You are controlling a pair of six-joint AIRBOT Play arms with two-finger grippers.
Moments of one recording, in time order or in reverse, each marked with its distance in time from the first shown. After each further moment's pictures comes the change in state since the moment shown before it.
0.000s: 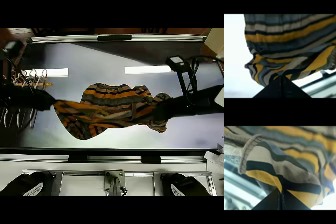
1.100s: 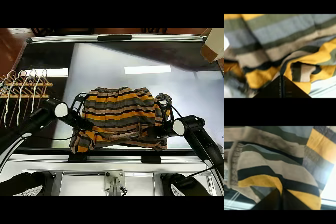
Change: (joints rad) left arm -0.198 -0.358 -0.367 -0.020 0.336 -0.047; right arm 0.005 0.000 -0.629 -0.189 -0.425 0.214
